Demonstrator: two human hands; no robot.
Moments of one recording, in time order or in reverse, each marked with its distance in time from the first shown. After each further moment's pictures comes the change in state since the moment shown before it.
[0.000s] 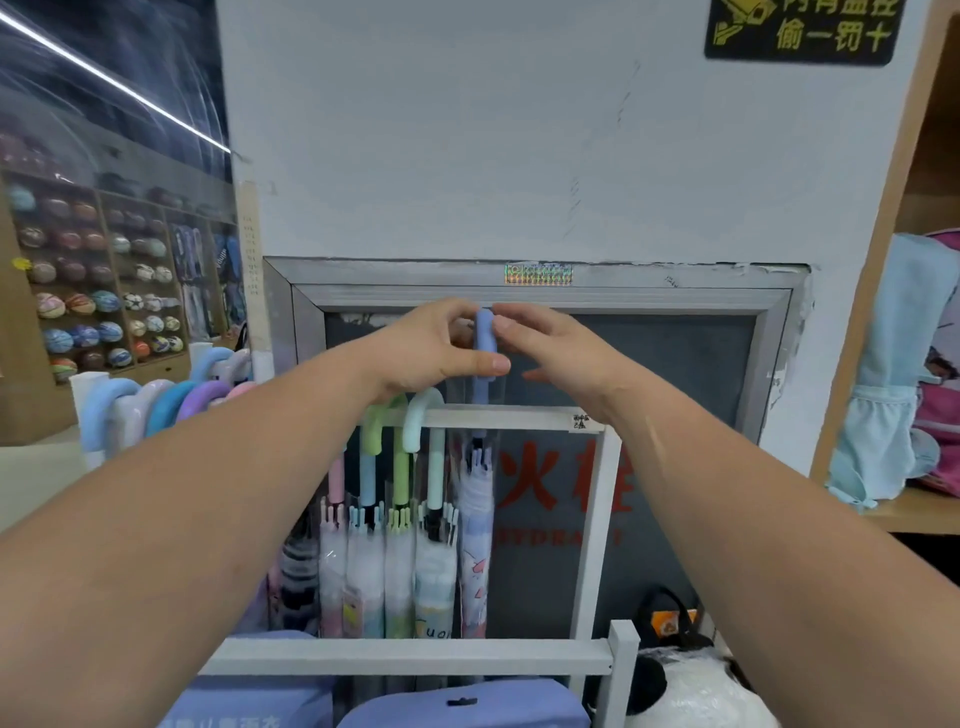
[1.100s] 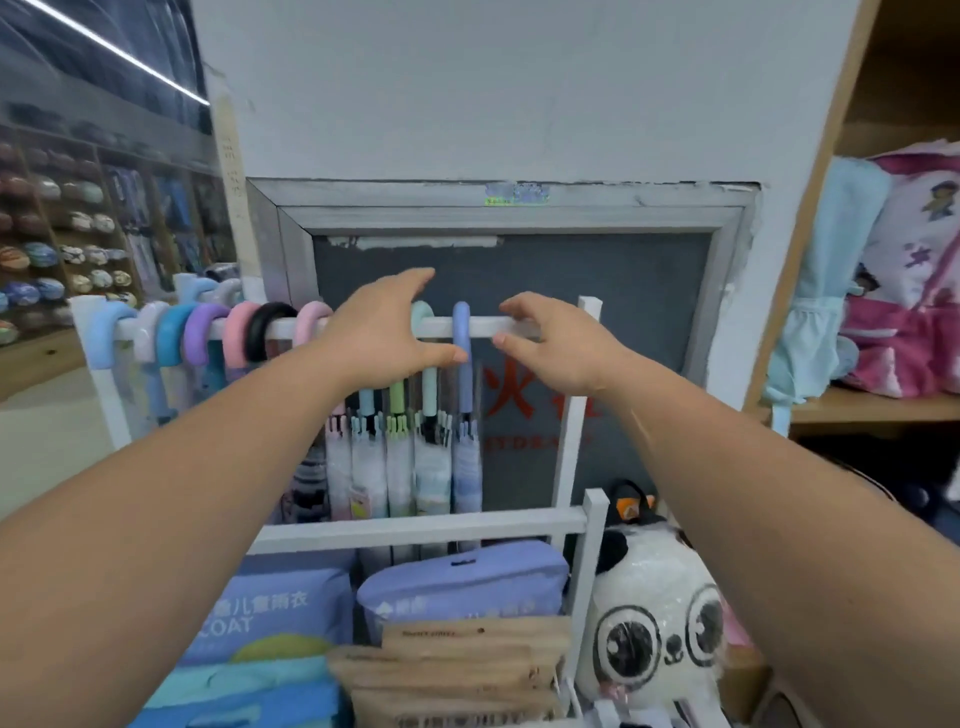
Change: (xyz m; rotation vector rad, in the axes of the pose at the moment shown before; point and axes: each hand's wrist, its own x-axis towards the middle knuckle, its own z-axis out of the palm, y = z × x) left_hand -0.089 -0.011 0.020 0.676 0.186 -0.024; right_hand -0.086 0.015 0.025 -0.765 0.086 0.018
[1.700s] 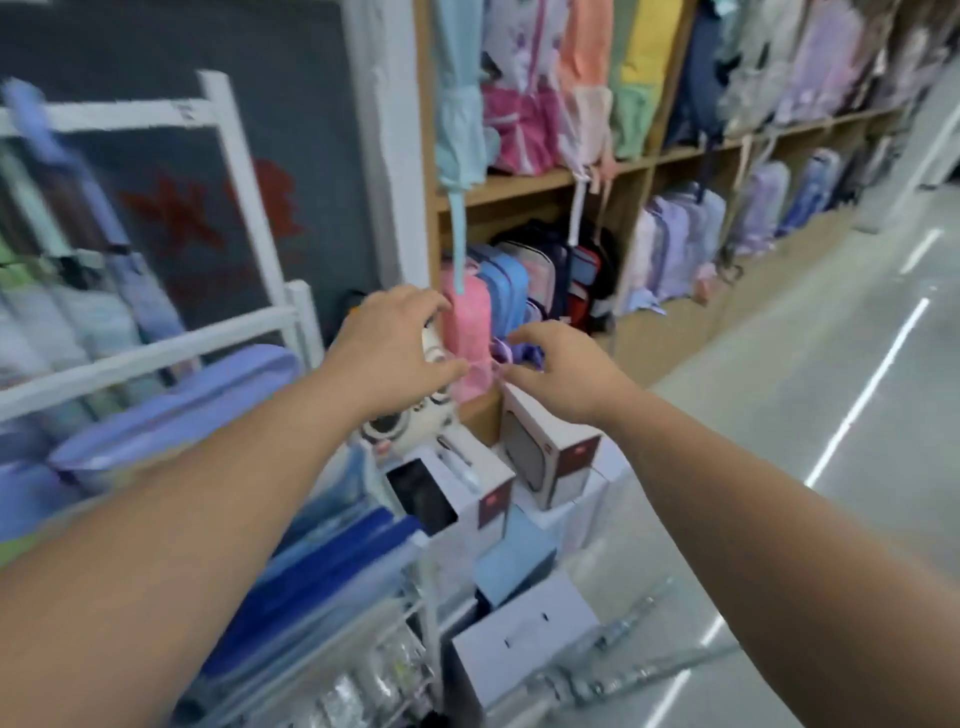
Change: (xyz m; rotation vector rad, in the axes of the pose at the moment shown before) left_hand -0.179 0.208 0.168 -0.207 -0.325 0.540; right_hand -0.393 0.073 -0.020 -0.145 0.056 0.682
